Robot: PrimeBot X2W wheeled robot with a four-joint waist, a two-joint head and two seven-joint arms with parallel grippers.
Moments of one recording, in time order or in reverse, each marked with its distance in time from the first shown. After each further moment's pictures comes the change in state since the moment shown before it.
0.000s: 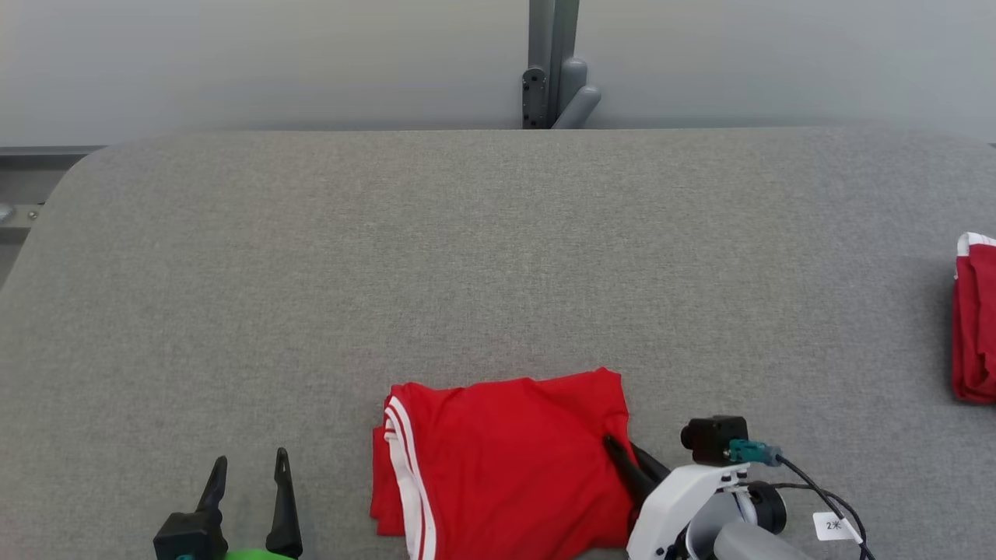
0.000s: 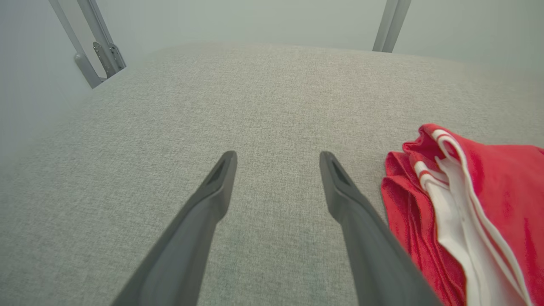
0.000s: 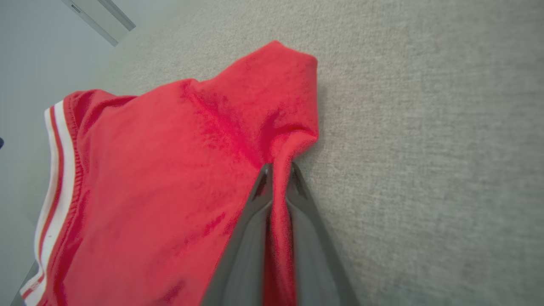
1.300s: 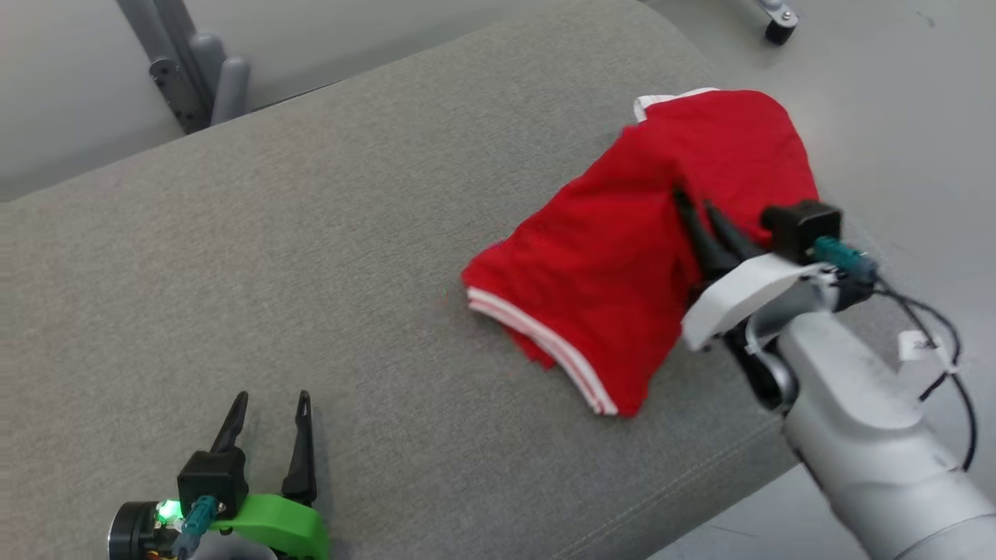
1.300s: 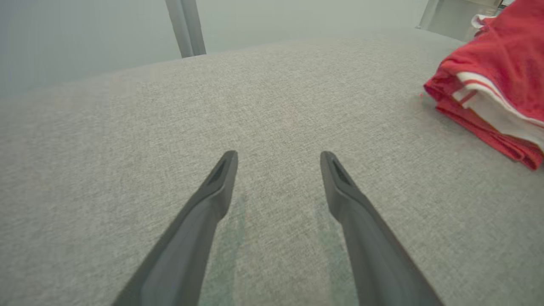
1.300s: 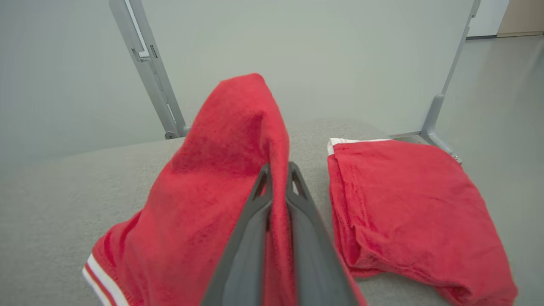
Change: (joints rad) left arm -0.119 0.001 -0.028 0.023 0.094 -0.049 0.000; right arm -0.261 -0.041 -0.312 -0.152 -0.352 0.000 -0.004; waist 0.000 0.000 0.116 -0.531
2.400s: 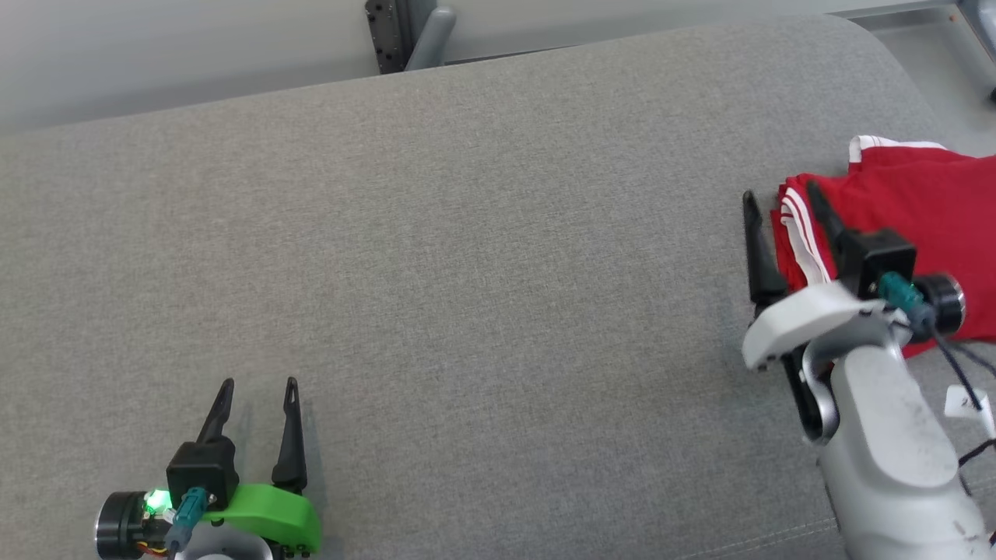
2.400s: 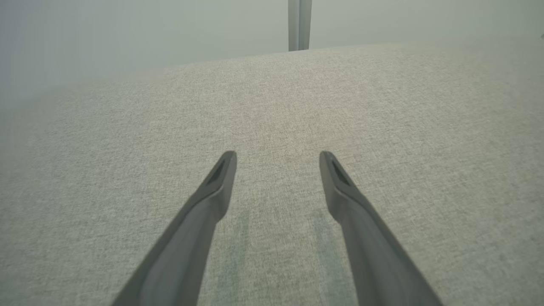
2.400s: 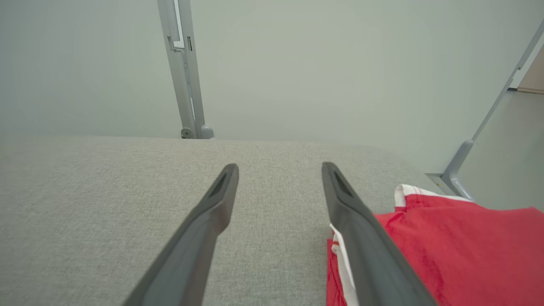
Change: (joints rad) left arm -0.019 0.006 0.017 -0.018 0.021 0.013 0.000; right arm 0.088 0.021 -0.424 -0.122 -0.421 0.000 0.000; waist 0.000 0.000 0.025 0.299
